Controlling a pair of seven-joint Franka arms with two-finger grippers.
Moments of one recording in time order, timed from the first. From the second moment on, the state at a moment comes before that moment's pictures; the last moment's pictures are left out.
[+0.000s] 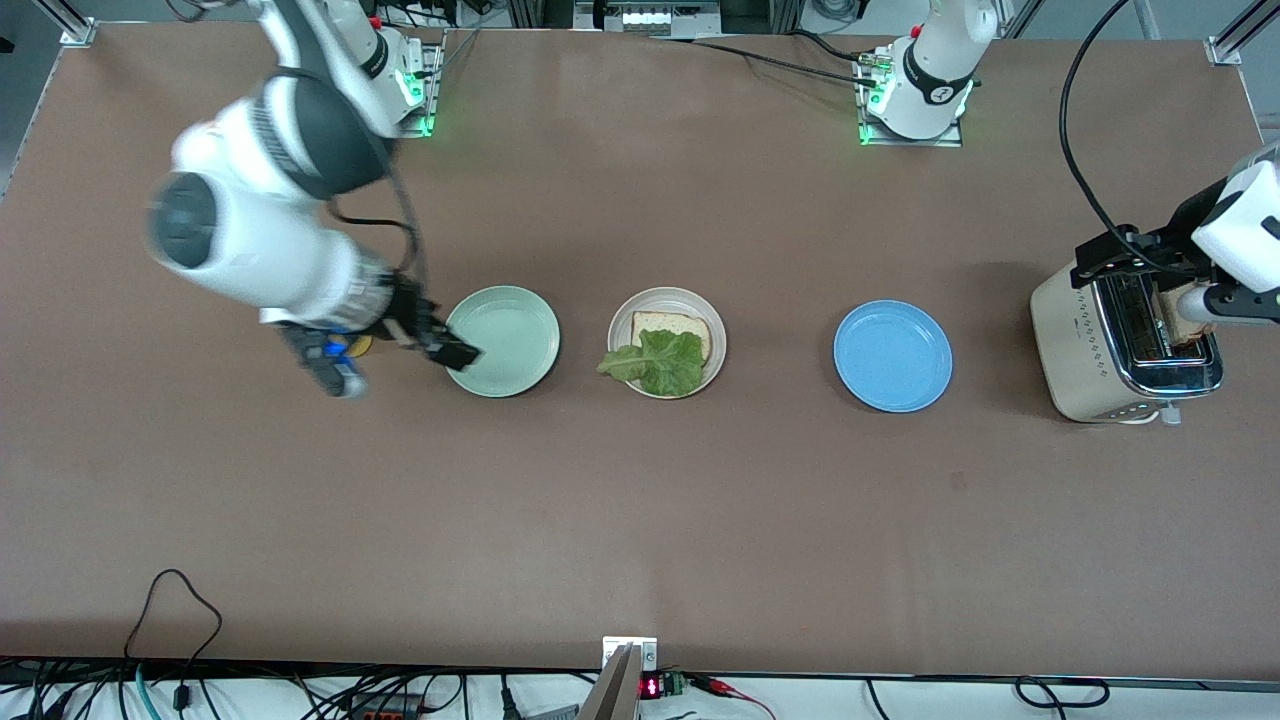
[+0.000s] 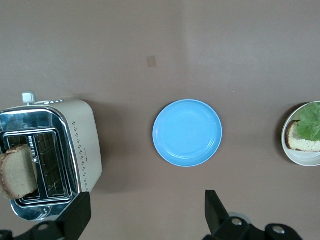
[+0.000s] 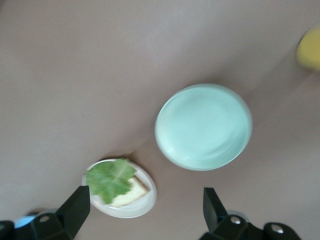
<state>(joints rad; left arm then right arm) 0.08 0.12 -0.09 -1.51 -0.02 1.54 0.01 0.11 0.31 0.21 -1.57 0.23 1.84 0.89</state>
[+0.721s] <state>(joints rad) 0.40 0.31 -0.05 -1.51 0.04 1.55 0.12 -0.09 0.12 0.05 -1.58 0.00 1.63 0.06</state>
